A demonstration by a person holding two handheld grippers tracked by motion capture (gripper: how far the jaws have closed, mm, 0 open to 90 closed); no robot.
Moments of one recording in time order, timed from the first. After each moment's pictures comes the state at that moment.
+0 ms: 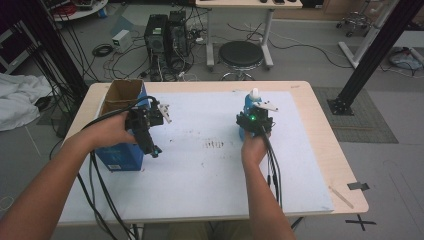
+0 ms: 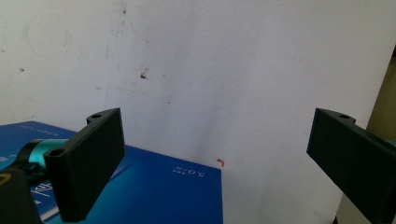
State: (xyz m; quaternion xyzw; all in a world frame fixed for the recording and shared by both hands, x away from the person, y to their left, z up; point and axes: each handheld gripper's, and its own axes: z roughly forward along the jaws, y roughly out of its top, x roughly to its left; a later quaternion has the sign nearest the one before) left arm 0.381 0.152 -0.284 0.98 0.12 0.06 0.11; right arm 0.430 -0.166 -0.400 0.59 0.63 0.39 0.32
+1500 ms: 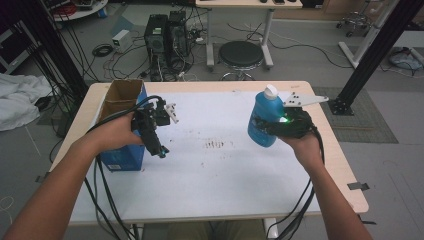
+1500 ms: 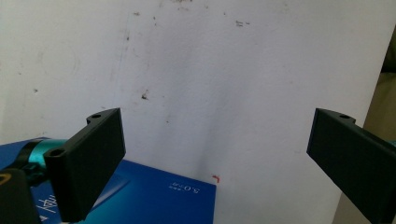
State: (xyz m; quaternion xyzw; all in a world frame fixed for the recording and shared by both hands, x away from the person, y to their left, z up) left arm 0.370 0.133 -0.273 0.98 0.12 0.08 0.13; right arm 0.373 -0.251 -0.309 0.29 0.79 0.50 0.18
